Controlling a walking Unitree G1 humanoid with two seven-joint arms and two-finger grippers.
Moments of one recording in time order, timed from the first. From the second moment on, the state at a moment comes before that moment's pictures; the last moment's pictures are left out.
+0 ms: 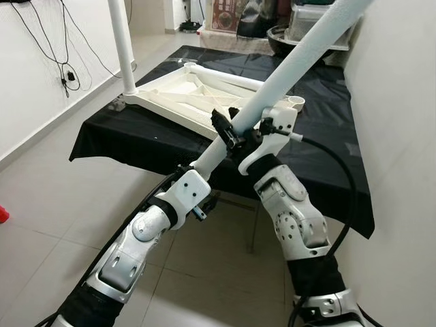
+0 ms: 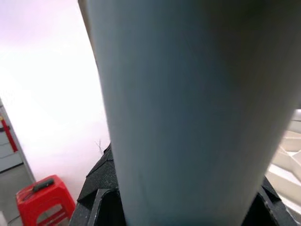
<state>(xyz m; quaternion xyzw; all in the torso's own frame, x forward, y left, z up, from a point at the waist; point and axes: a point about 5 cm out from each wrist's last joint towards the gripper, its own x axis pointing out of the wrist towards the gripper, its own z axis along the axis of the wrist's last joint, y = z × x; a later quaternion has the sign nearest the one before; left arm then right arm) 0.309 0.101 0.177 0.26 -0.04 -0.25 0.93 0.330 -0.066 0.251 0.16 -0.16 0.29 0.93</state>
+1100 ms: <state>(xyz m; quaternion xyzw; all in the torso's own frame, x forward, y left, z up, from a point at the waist) 0.322 0.115 0.165 0.27 -0.04 -0.20 0.94 0.313 -0.060 0.257 0.18 -0.15 0.33 0.92</state>
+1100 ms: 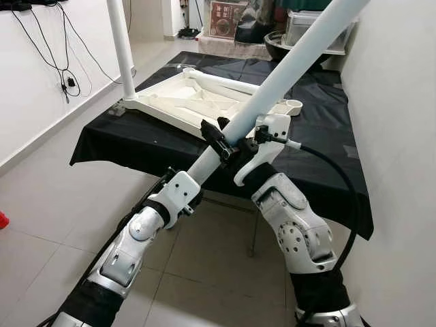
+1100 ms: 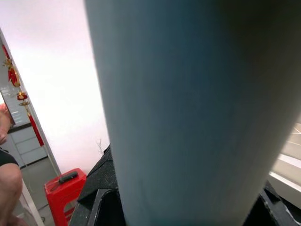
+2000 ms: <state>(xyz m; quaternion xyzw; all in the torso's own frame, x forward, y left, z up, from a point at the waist) 0.324 0.117 0.161 0.28 -0.04 -0.18 0.94 0.320 -0.062 0.255 0.16 -0.14 0.26 0.94</state>
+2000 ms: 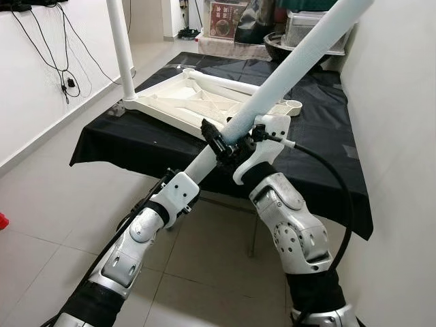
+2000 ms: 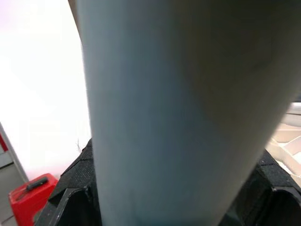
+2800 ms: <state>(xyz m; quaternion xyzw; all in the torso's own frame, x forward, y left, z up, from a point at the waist) 0.329 0.102 0.165 0.27 -0.05 -0.19 0.94 0.322 -0.056 0.264 0.18 -0.16 0.24 0.94</state>
